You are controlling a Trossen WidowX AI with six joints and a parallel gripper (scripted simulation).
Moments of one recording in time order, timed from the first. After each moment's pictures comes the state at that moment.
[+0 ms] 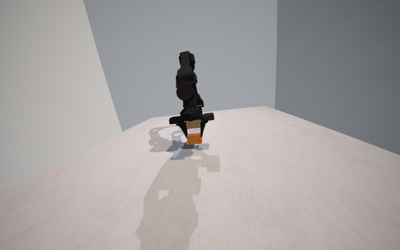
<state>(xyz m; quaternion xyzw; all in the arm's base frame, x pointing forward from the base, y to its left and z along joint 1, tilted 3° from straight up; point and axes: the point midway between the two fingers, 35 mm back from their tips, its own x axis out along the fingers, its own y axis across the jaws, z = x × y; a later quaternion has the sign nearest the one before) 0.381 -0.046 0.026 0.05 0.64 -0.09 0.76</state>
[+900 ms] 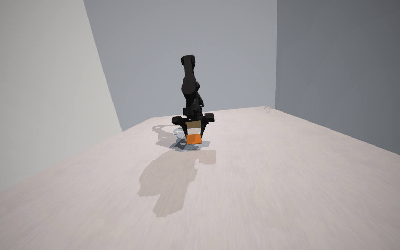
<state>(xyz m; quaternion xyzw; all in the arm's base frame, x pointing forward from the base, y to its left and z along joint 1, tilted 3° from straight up) 0.373 -0.045 0.021 0.03 0.49 -0.09 0.87</state>
